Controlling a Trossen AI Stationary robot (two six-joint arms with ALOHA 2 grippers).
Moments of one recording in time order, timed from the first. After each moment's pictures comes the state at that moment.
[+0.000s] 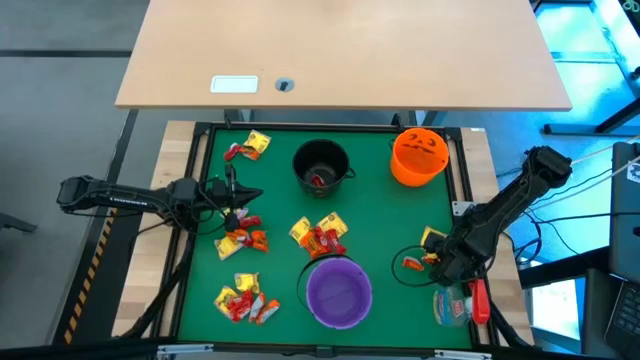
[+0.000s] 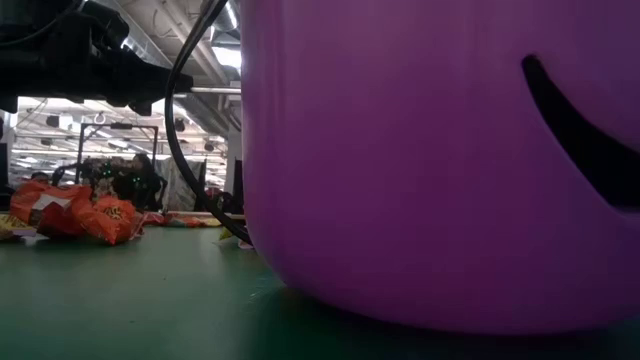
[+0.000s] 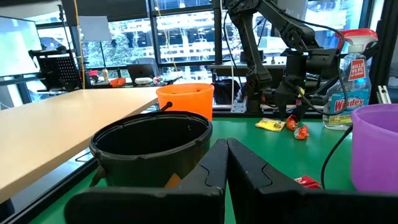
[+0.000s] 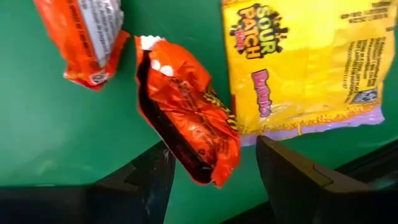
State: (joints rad) left arm 0.03 0.47 0.01 0.52 -0.19 0.05; right arm 0.86 1.19 0.53 -0.89 -0.04 1.38
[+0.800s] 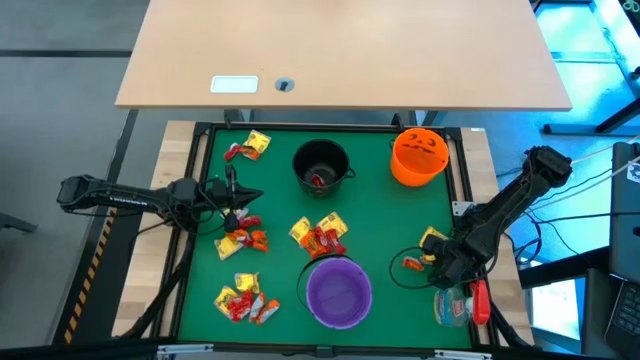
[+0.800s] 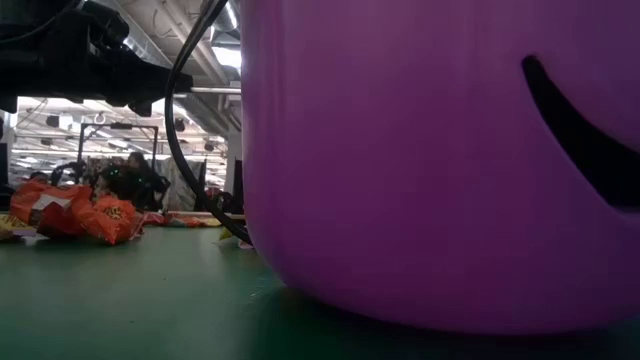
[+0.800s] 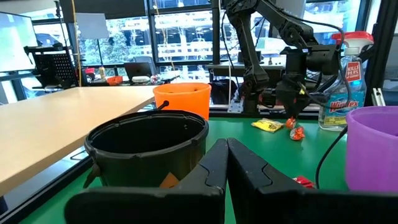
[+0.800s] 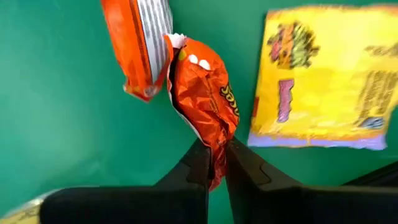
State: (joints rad) left arm 0.02 0.47 0.01 0.52 -0.19 0.03; right arm 0.86 1.18 0.58 -0.89 0.01 1.38
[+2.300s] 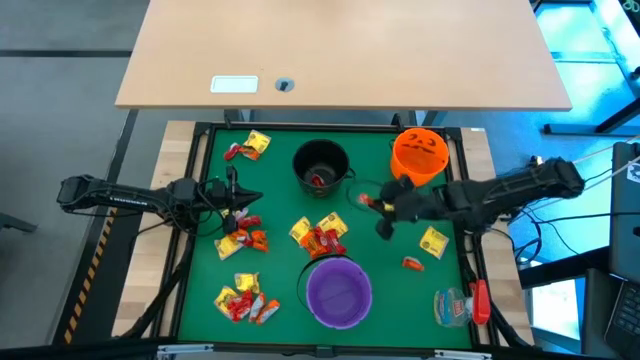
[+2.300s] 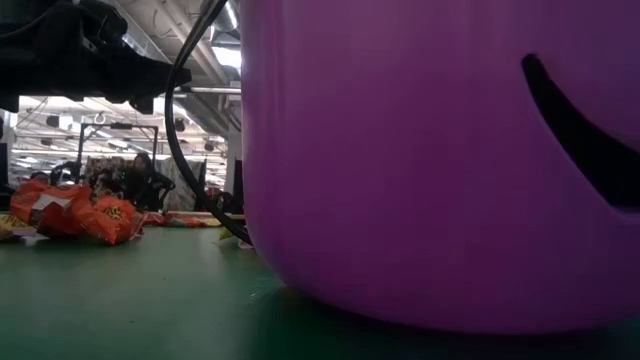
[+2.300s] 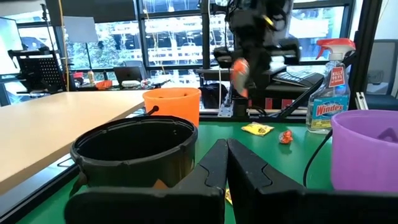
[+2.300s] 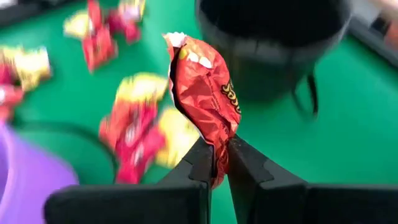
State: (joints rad) left arm 0.02 0.47 0.01 0.54 -0.14 0.04; right arm 0.18 1.18 0.92 -0.48 0.41 0.50
